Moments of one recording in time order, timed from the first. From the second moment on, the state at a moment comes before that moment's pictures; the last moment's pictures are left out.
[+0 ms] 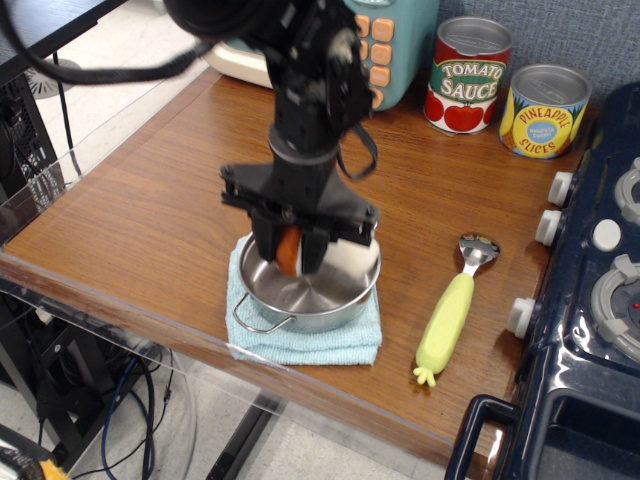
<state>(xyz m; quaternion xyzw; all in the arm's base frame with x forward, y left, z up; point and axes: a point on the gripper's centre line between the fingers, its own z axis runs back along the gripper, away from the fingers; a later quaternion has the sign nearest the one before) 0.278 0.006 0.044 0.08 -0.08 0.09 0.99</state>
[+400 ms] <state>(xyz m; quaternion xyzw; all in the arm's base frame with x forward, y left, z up) 0.278 0.007 0.037 0.09 -0.06 0.11 0.99</state>
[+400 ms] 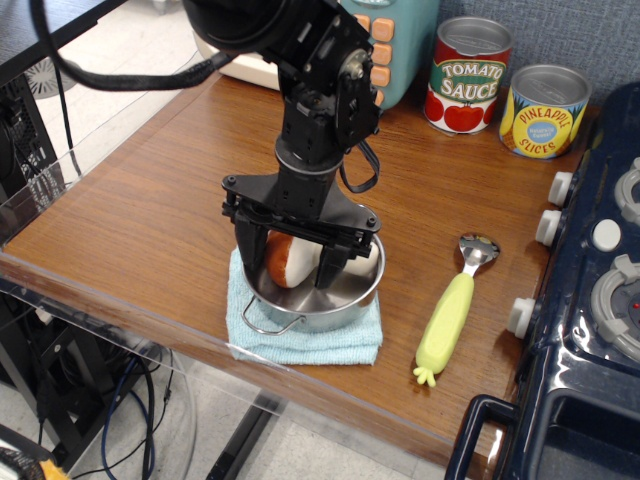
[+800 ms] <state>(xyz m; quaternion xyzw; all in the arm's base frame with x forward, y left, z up) 0.284 0.002 0.045 0.07 -0.06 0.13 0.99</state>
